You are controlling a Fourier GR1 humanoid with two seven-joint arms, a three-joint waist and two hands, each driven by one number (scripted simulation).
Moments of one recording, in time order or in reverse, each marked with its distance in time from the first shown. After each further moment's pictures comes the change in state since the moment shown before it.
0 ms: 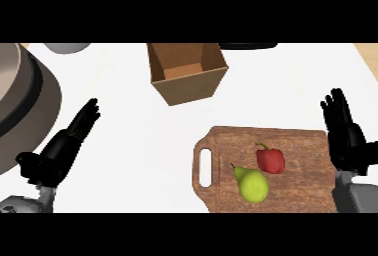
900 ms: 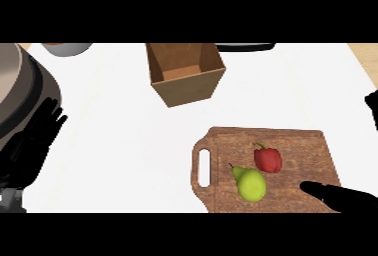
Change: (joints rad) left arm 0.073 -0.005 0.219 -0.030 0.205 0.023 0.150; right arm 0.224 -0.244 0.117 -0.674 0.400 -0.047 -0.067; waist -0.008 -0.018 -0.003
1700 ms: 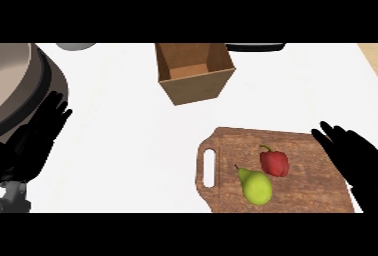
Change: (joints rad) left arm -0.045 -0.012 -0.006 -0.012 -0.011 -0.002 0.038; right arm -0.022 -0.279 0.243 -0.264 0.466 0.451 0.846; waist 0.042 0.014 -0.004
